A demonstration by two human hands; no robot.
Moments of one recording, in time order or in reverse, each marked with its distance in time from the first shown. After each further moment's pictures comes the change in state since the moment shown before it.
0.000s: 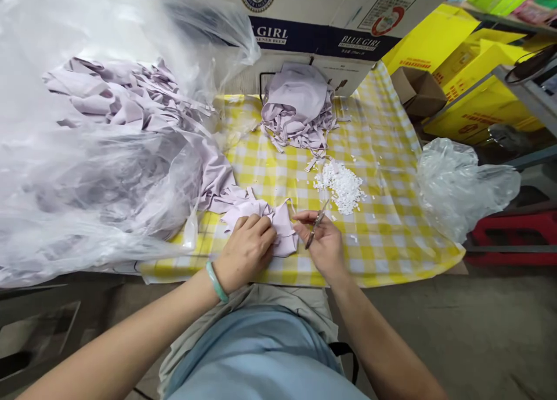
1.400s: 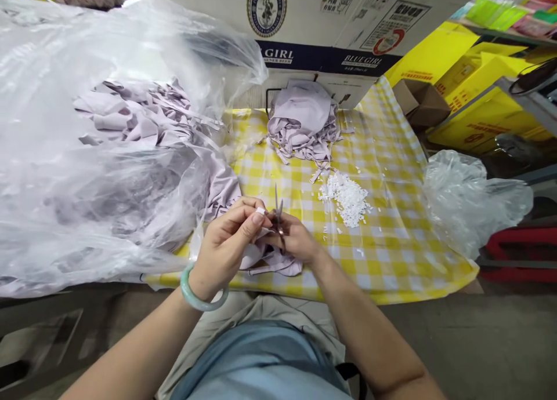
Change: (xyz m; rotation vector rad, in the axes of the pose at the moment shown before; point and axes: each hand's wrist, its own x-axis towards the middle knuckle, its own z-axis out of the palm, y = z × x) left_hand 0.016 -0.008 -0.045 -1.227 0.419 -0.356; right_hand 0.048 -0.009 0.048 0.385 -0.622 0.222
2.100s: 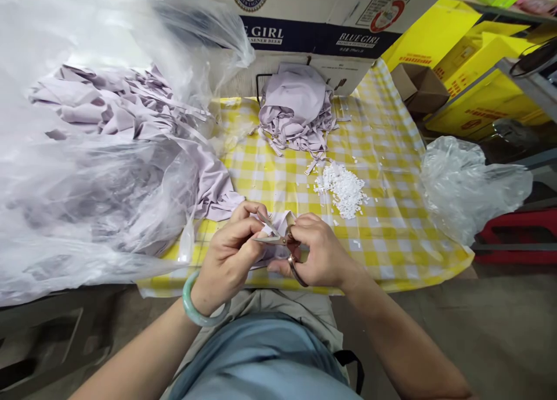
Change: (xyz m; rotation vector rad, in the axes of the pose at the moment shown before) left_hand -0.013 -0.004 0.013 0.096 -0.101 0.020; right_hand -0.051 -0.042 -0.010 -1.091 0.085 -0.316
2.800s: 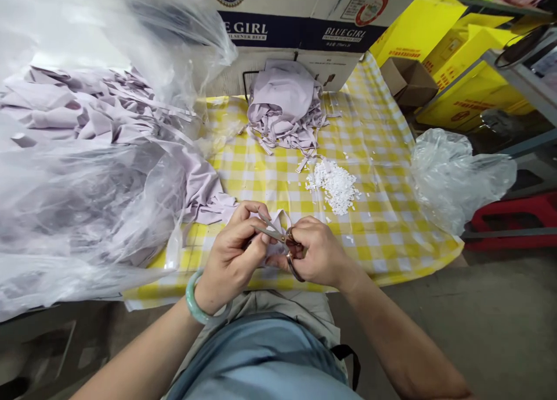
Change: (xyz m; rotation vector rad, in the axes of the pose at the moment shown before) left_hand 0.011 -0.001 0.014 0.139 -0.046 0.122; right_hand -0.014 0.009 -0.001 -0.002 0.033 0.080
